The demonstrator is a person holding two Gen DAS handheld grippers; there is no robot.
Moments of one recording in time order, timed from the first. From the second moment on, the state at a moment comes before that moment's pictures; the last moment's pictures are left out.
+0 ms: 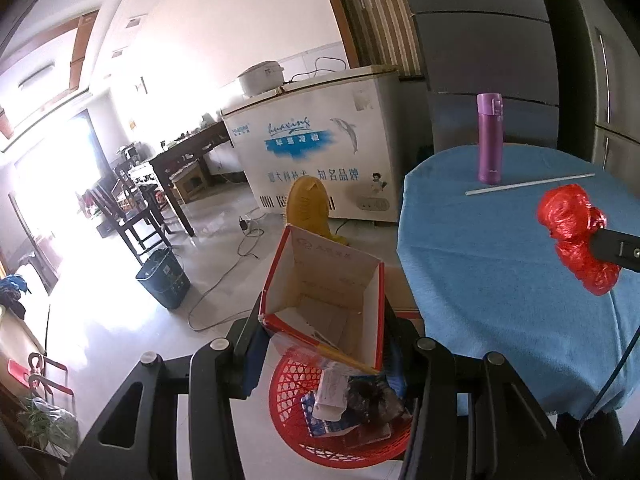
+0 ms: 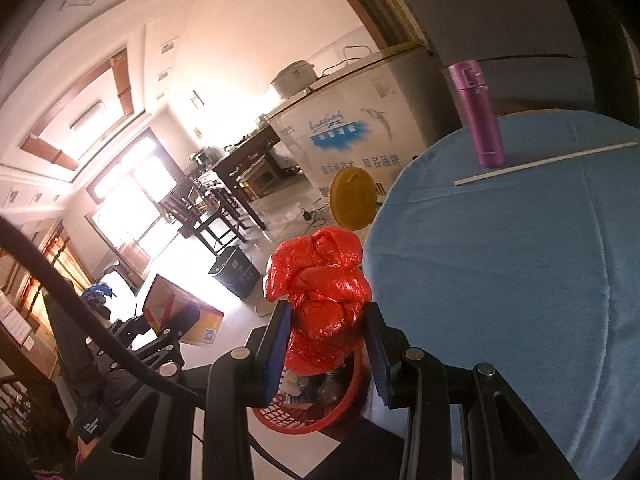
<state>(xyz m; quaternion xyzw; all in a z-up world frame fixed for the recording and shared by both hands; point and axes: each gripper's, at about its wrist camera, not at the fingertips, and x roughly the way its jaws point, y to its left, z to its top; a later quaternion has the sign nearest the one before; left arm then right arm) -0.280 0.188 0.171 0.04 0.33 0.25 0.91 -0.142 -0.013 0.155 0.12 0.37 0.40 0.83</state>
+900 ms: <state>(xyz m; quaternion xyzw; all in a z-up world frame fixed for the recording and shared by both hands) -0.331 0.224 0.173 0.01 0.31 0.27 0.91 -0.186 0.055 0.168 0.06 0.37 0.45 0.81</state>
